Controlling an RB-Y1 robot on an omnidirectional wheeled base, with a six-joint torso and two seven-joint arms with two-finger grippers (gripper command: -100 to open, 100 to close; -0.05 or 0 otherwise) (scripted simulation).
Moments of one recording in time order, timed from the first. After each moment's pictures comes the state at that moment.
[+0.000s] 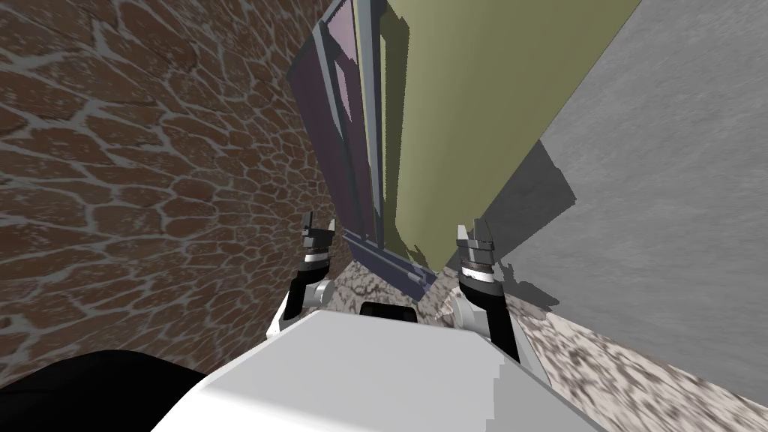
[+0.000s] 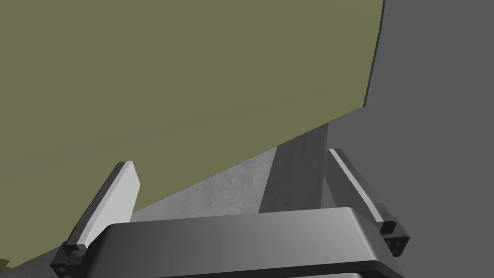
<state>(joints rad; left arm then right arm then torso) 0.45 0.05 0.02 -2.26 0.11 -0.47 0.12 0.48 -0.01 -0.02 -2.28 0.12 -0.52 0.08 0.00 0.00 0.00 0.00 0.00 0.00</state>
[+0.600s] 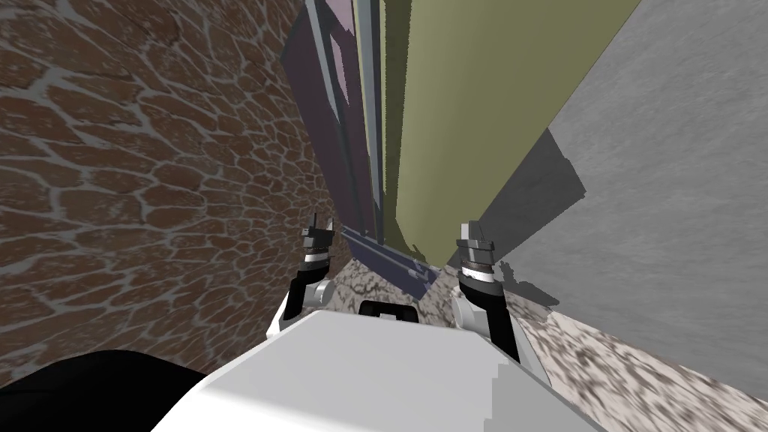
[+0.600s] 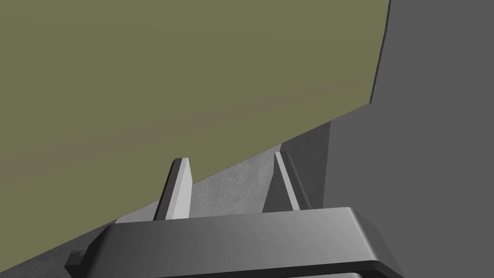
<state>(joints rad) 0.45 0.05 0.02 -2.26 0.11 -0.47 0.12 0.48 -0.01 -0.02 -2.28 0.12 -0.52 0.08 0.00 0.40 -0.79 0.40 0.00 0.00</state>
